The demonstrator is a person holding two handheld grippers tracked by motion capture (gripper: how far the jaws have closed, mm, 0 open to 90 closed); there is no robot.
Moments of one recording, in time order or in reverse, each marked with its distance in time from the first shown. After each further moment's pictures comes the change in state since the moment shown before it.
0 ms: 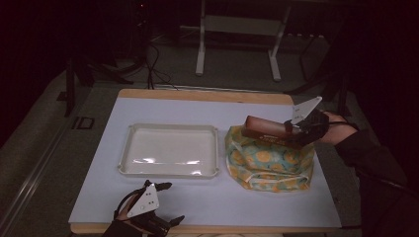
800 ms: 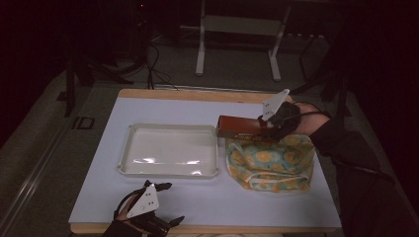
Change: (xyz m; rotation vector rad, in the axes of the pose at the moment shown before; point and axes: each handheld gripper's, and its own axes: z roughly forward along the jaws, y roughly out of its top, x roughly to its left) left arm 0.000 0.000 -0.001 -0.005 -0.009 0.003; right arm 0.007 0.080 0.017 -0.011 0.042 -0.139
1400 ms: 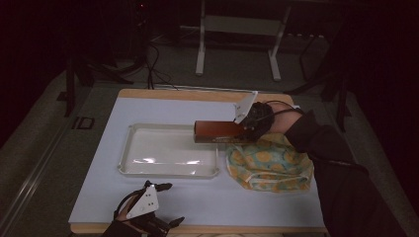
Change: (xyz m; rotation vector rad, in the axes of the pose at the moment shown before) left arm -0.001 0.000 0.000 -0.002 -0.007 0.011; right arm 0.006 0.059 0.032 -0.008 0.048 -0.102
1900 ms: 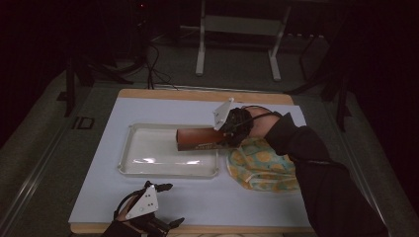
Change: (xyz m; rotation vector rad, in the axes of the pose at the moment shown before) left arm -0.001 0.001 -0.001 -0.008 -0.010 0.006; right arm 0.006 0.037 0.037 -0.019 0.047 -0.044
